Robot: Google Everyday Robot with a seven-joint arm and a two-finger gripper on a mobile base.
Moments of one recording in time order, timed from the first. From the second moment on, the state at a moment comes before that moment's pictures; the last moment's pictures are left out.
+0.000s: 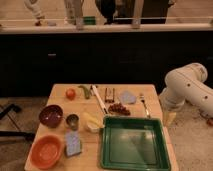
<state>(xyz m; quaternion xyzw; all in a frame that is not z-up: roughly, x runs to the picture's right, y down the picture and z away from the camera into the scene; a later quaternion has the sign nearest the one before) 0.285 0.111 0.683 -0.28 0.02 0.02 0.96</state>
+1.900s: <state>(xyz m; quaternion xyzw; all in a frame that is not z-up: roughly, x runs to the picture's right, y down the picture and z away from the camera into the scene) 0.285 0.111 0.684 -0.28 0.02 0.02 0.96</state>
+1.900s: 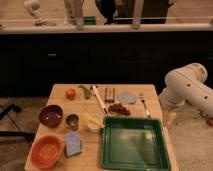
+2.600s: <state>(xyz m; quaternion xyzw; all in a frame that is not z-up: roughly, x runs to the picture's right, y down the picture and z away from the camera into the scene) 0.286 0.109 0.686 -0.27 0.00 0.09 0.96</state>
